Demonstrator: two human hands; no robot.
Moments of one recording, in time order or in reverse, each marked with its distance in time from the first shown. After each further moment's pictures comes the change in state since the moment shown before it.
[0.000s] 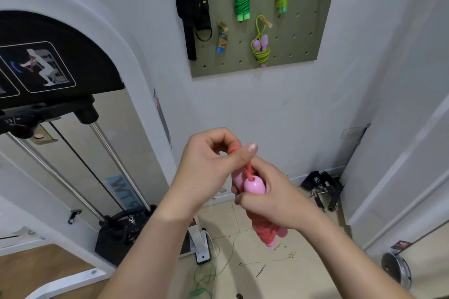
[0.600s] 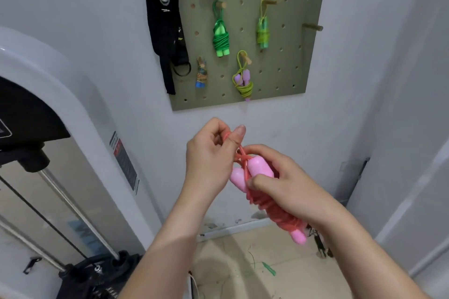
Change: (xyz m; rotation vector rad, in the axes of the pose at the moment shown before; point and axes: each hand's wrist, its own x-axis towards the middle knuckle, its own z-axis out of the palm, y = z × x) left_hand 0.141 -0.013 0.097 0.139 0.320 0.081; right_hand 0.064 0.008 -0.149 0.061 0.043 -0.016
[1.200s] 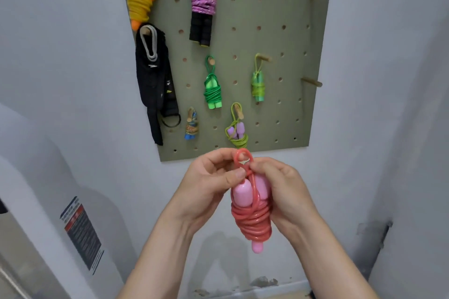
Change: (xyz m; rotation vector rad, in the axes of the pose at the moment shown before) left_hand 0.115 -0.010 0.062 -0.646 -0.430 -0.144; right_hand 0.133 0.001 -0.088 0.635 0.282 -0.069
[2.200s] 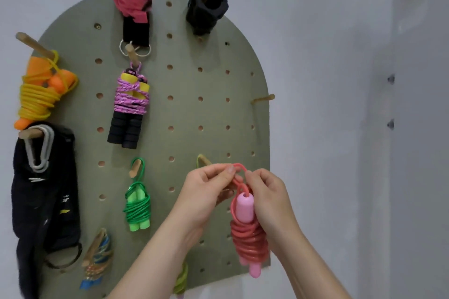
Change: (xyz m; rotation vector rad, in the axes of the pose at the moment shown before) left_hand 0.274 0.023 0.068 0.153 0.028 0.173; right_hand 0.212 -0.130 -0.066 -0.431 0.242 -0.500
